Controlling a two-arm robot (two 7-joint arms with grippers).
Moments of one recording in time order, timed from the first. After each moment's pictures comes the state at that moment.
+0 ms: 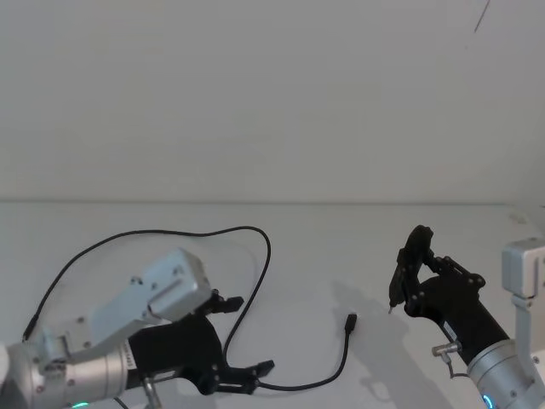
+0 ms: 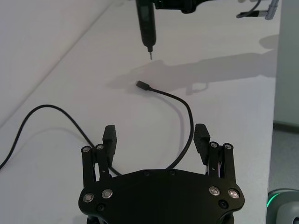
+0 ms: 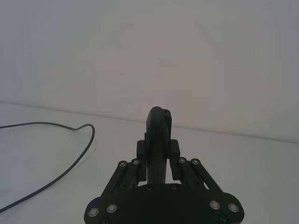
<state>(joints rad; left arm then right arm) -0.30 0.68 0.55 -1.87 -0.32 0.28 -0.58 -0.01 0.34 -0.23 -1.77 0.29 0.03 0.07</state>
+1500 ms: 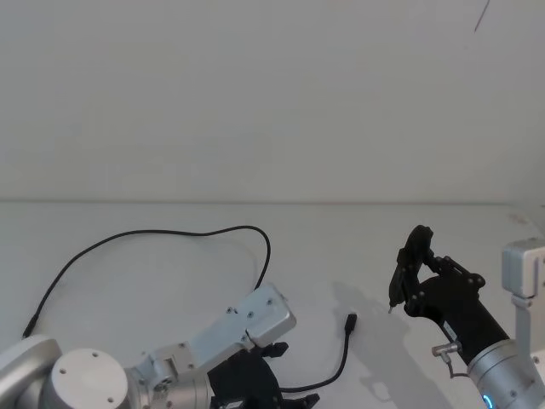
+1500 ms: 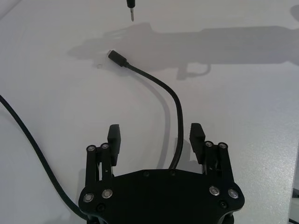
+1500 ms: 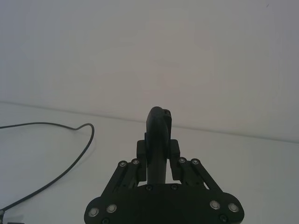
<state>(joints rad) -0.37 0.46 0.70 -1.72 -0.20 0.47 -0.50 -0.01 0.34 -0.23 -1.77 0.29 0.03 0.07</state>
